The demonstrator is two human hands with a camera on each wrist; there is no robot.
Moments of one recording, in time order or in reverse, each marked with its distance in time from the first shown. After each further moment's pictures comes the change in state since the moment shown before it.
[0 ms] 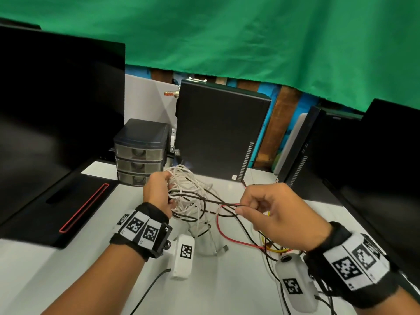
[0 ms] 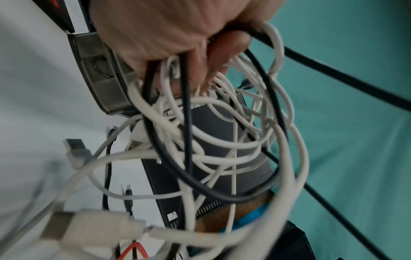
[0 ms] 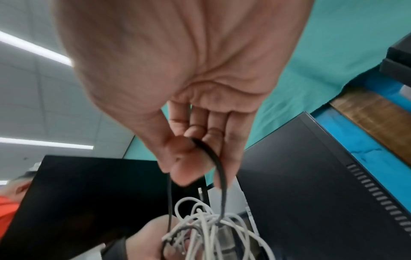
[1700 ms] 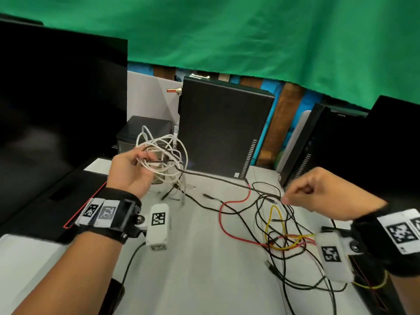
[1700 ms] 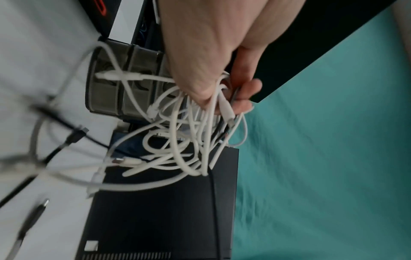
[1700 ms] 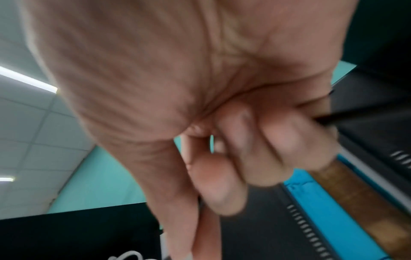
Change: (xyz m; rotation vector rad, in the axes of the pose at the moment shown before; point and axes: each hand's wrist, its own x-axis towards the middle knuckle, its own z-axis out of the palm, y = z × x) left_hand 0.015 0.058 -0.037 -0.720 -0.362 -0.032; right_hand 0.000 0.044 -0.061 -0.075 -0.147 0.325
